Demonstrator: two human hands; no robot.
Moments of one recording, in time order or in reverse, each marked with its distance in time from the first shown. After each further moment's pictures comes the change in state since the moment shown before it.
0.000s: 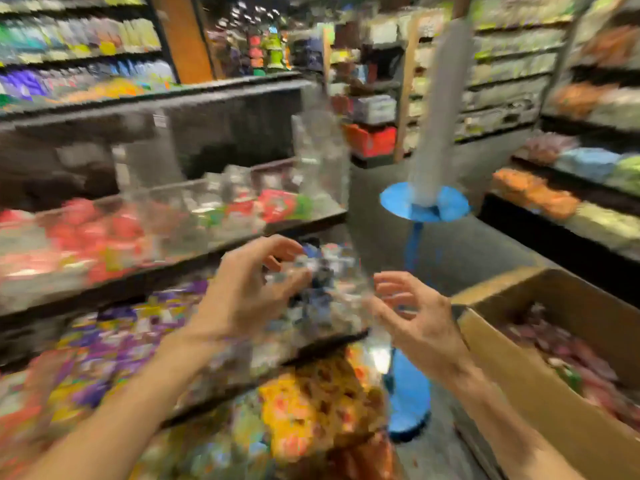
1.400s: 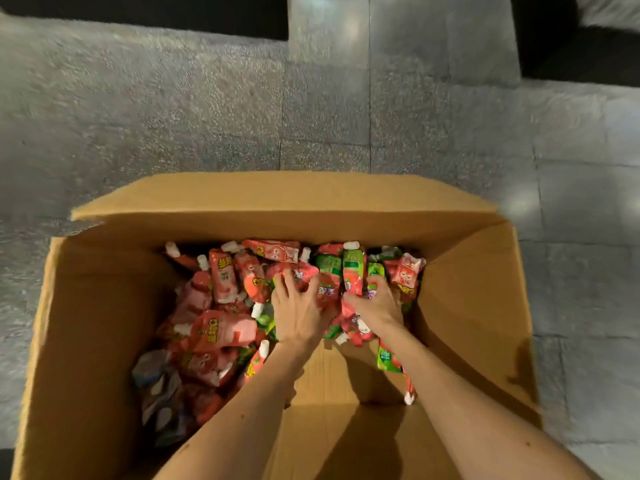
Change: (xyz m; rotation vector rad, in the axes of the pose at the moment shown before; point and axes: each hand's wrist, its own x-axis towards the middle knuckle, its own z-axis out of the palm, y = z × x) left_hand 0.064 0.190 0.947 0.359 -1.261 0.449; right_hand -0.043 0.682 -0.352 0.076 0.693 1.749
